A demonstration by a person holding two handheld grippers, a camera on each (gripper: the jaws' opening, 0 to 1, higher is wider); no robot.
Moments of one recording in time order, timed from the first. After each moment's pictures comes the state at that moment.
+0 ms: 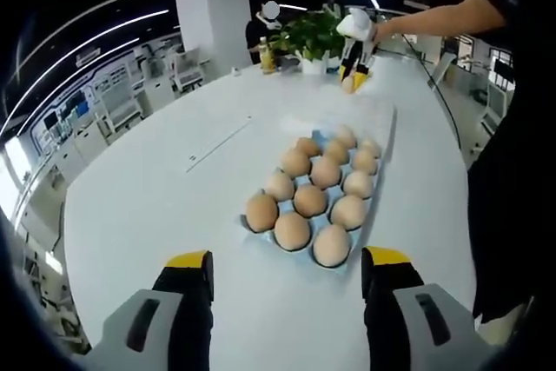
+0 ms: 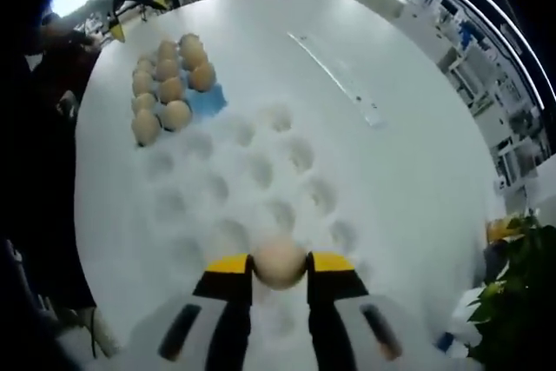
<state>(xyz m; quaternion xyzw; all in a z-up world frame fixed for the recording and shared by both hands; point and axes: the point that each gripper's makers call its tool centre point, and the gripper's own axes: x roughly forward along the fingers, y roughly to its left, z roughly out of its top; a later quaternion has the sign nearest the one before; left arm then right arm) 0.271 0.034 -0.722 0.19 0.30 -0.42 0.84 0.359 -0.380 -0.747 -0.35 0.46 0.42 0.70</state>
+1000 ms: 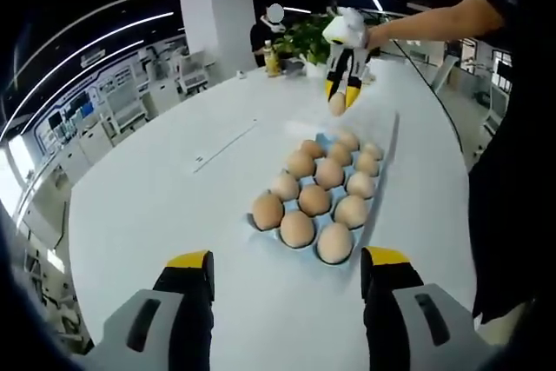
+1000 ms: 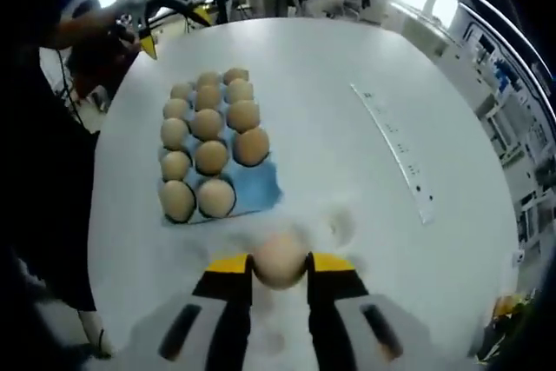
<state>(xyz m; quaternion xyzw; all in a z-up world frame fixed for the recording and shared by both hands) 0.271 0.042 -0.716 0.19 0.29 -0.41 0.84 0.354 -0.257 -0.749 -0.34 0.40 0.52 0.67</state>
